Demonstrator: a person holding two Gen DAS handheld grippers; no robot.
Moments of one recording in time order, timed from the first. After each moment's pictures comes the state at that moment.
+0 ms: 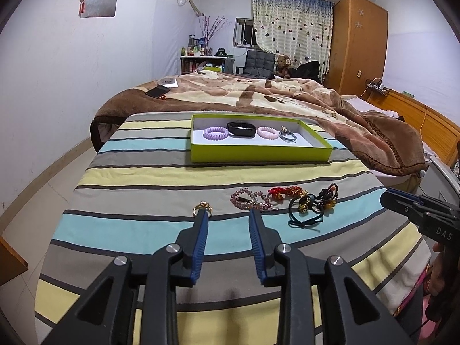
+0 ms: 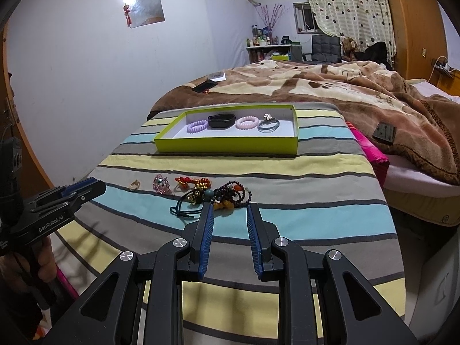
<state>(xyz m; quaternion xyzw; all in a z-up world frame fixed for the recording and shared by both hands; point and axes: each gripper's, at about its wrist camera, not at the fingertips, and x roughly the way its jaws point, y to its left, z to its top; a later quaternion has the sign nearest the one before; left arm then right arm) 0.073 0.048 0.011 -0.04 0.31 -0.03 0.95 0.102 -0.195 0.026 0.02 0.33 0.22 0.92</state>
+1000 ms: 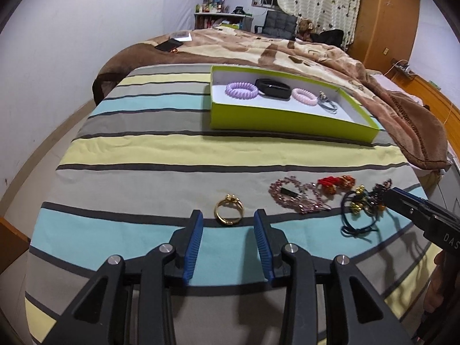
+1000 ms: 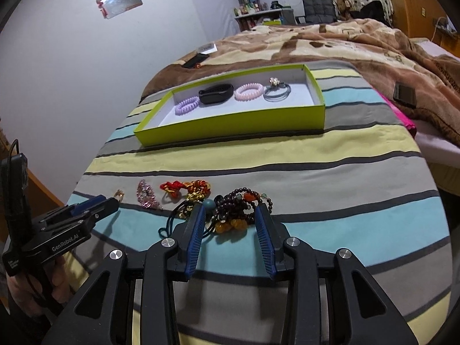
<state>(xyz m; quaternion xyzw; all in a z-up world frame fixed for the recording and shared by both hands) 0.144 0.068 -0.026 -0.06 0.42 0.00 0.91 0.170 -0.161 -0.011 0.07 0.42 0.21 0.88</state>
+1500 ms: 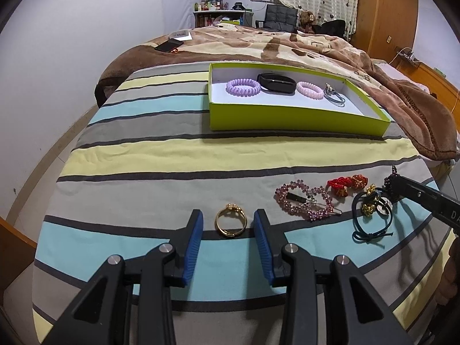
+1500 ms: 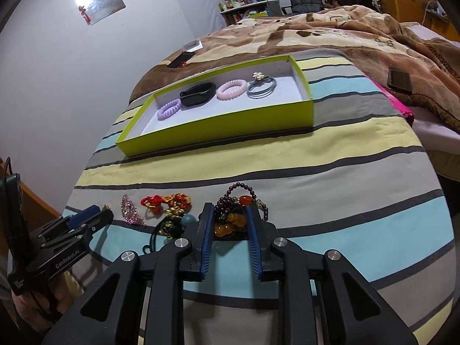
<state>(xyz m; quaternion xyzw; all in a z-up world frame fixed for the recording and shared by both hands) 0.153 0.061 -0.027 -0.03 0.43 0.02 0.90 0.187 -0.172 -0.015 0.09 0.43 0.19 0.88</state>
